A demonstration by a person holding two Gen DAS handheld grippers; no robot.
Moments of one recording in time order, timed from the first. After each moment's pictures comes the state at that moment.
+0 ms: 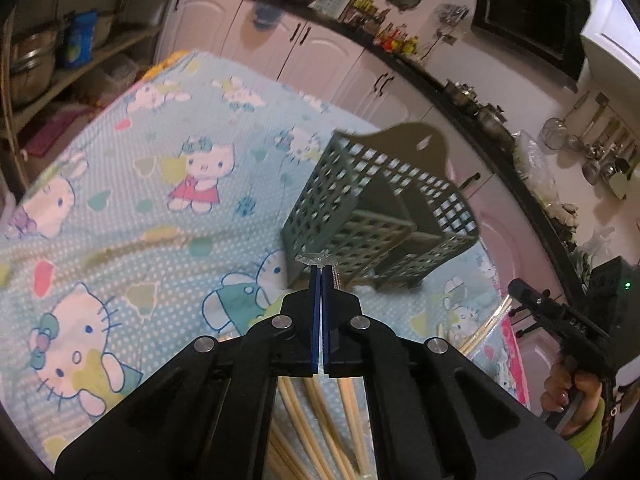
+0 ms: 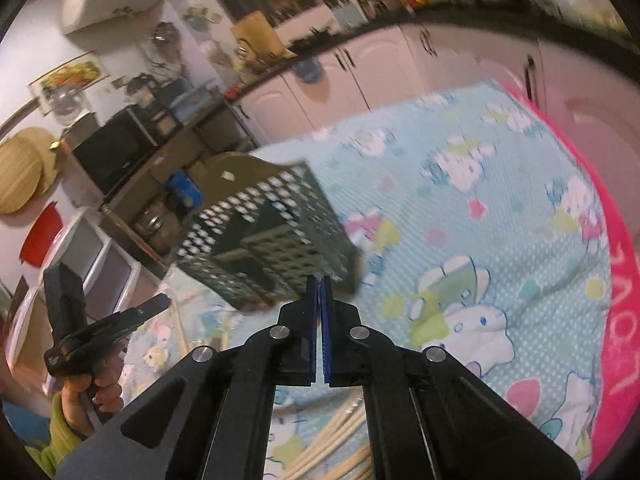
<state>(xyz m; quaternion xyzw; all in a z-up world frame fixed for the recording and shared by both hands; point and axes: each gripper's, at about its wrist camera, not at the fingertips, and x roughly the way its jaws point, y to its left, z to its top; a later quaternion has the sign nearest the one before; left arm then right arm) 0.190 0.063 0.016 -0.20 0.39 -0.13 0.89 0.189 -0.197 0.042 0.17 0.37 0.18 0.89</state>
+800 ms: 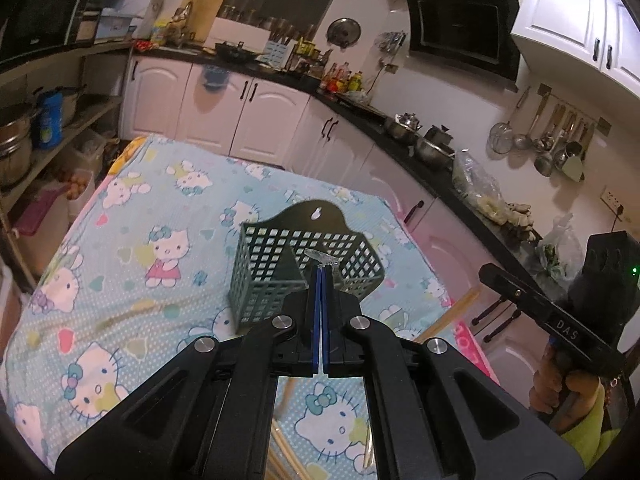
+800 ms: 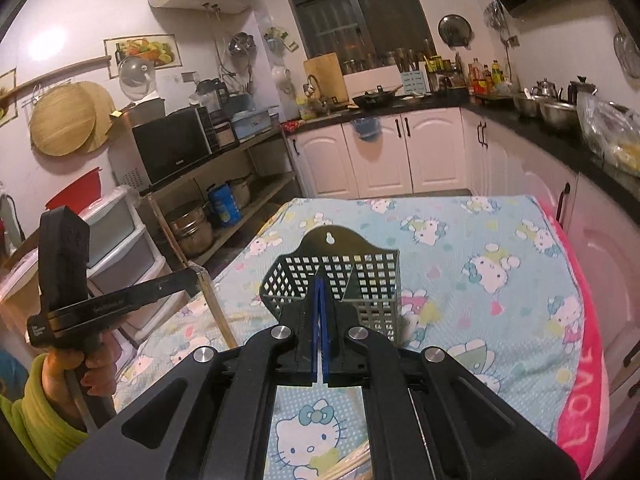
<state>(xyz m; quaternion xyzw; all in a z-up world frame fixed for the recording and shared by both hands) 0.150 0.036 0.105 -0.15 0.29 -0.17 0.93 0.146 -0.155 0.131 0.07 0.27 0.23 0.93</state>
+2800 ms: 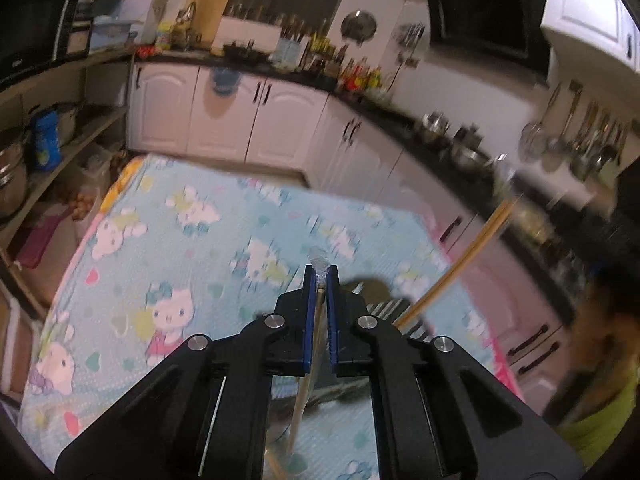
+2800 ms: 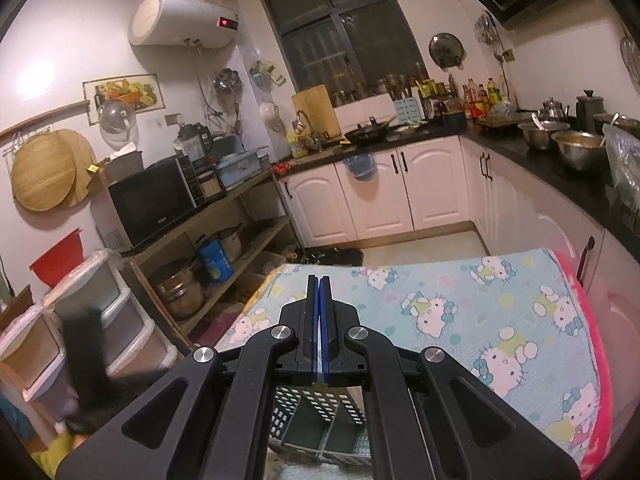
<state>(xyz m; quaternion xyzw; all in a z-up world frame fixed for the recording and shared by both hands) 0.258 0.030 0.117 -0.13 0.30 -0.15 0.93 0.285 -0.152 0.172 0.12 0.22 0.21 0.94</state>
